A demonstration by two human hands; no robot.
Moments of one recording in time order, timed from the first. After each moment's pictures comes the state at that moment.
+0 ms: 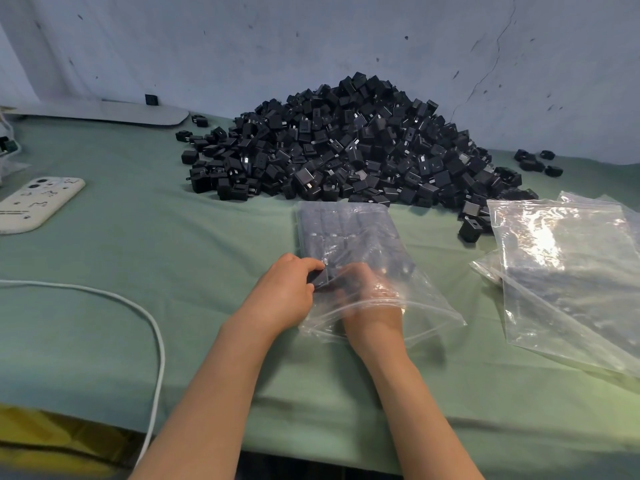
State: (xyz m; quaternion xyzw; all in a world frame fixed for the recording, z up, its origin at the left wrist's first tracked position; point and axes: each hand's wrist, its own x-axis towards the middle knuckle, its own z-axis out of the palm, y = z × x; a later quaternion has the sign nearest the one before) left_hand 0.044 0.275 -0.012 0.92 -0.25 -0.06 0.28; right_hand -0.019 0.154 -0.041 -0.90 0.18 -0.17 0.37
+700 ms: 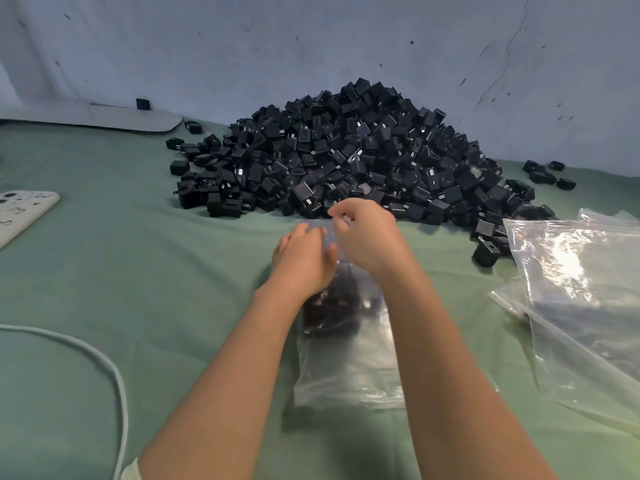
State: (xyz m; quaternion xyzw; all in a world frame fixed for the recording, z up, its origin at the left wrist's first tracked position) left_hand 0.122 0.217 -0.002 0.94 -0.21 0.00 0.28; right_hand 0.078 0.129 0.050 -0.93 0.12 -0.15 0.30
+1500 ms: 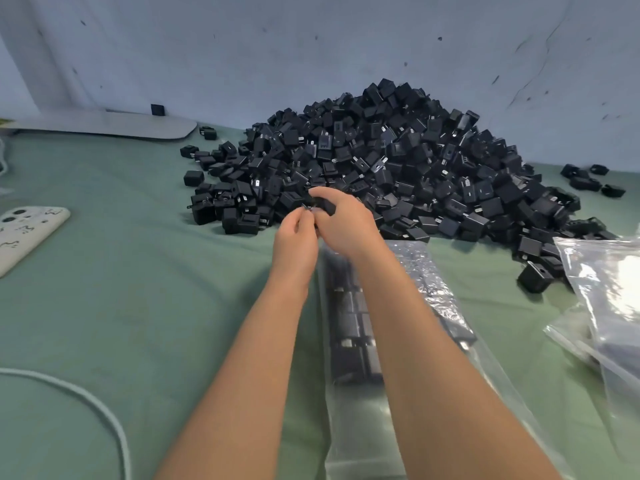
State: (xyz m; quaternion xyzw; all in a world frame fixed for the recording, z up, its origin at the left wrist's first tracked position) left_hand 0.172 0.226 0.009 0.65 -0.02 -0.04 0.76; right_hand 0.171 0.148 0.038 -0.92 0.10 -0.12 0.35
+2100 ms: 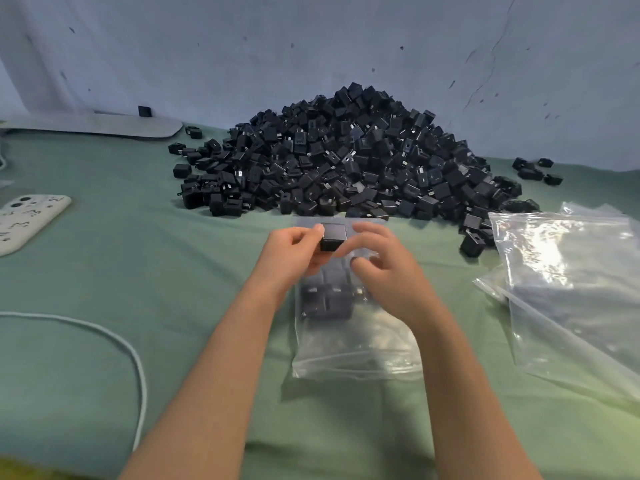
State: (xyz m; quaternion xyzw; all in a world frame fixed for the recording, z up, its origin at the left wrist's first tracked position) left_hand 0.087 0.243 0.013 0.71 -0.14 -0.10 0.68; right_hand 0.006 0.117 0.026 -0.88 0.02 -0.17 0.45
